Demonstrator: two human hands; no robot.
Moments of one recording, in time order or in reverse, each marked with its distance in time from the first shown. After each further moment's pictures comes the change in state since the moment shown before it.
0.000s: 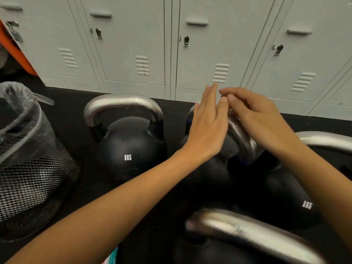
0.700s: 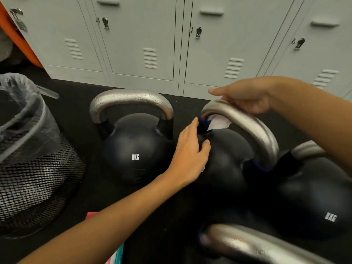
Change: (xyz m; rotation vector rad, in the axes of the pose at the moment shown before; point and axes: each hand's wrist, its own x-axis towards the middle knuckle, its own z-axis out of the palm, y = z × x) left_hand -0.023 -0.086 -0.030 0.225 -0.032 -0.124; right_hand 0.099 -0.015 0.017 0.061 -0.650 0.750
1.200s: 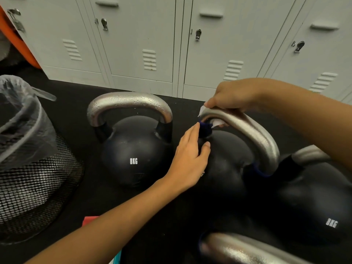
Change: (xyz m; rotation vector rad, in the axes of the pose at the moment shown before) left_hand 0.003 -0.003 0.002 -0.024 -0.007 0.034; right_hand 0.008 -0.016 0.010 -0.485 0.180 -0.179
